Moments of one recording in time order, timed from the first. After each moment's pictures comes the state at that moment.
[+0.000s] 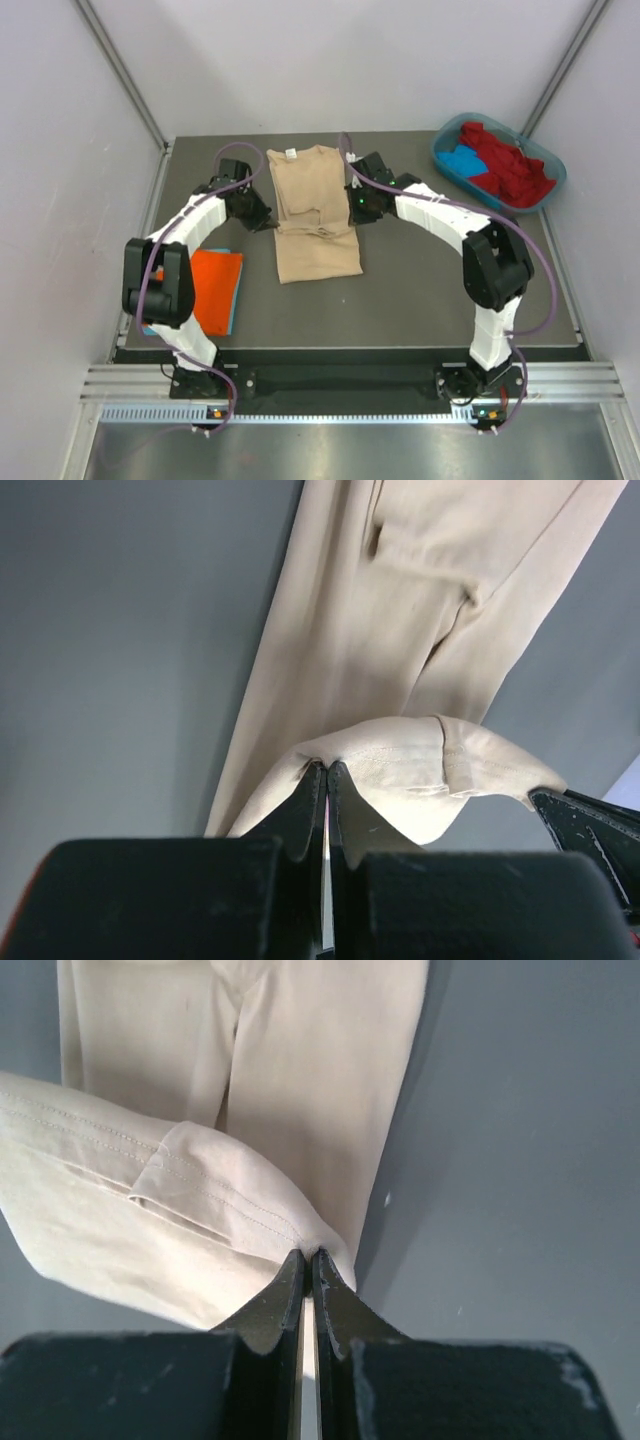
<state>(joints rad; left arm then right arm) -0.17 1.68 1.21 -0.53 0.23 -0.82 0.60 1.88 1.49 -0.54 -0.04 0.36</state>
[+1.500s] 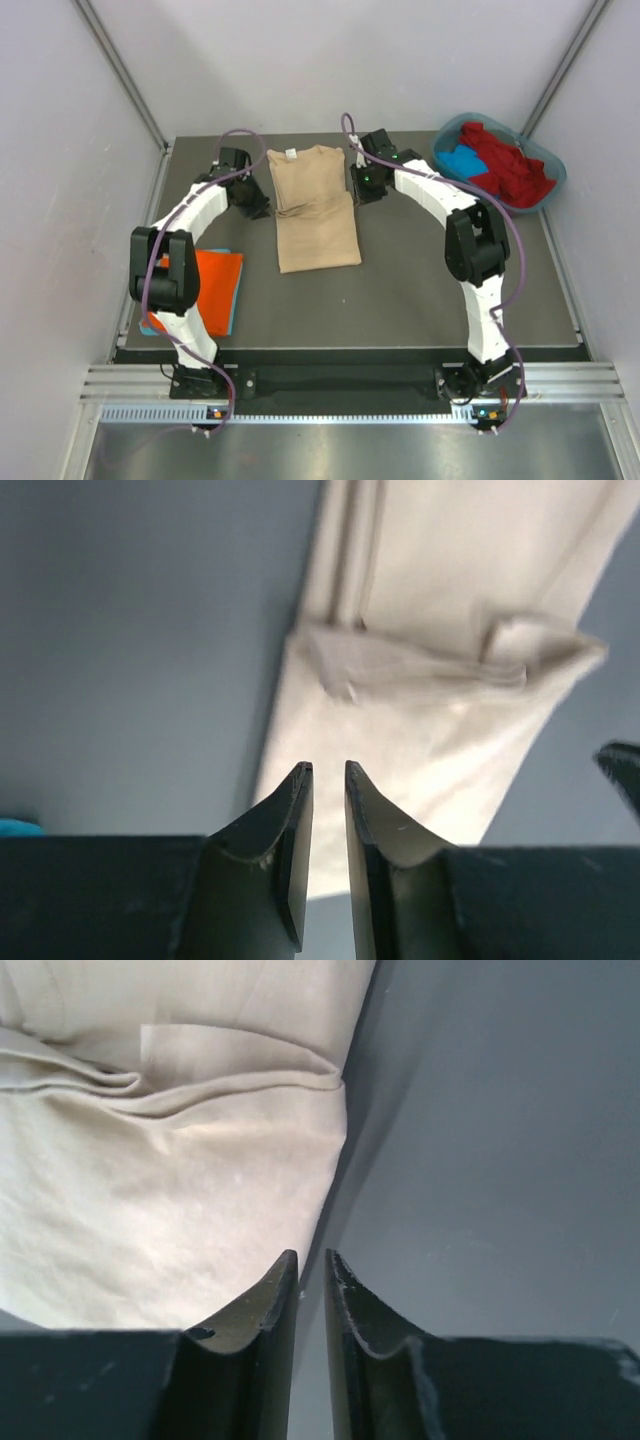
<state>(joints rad) -0.14 1.82 1.39 -0.54 0.17 -0.70 0.47 2.16 1.87 -0.67 -0.13 0.18</state>
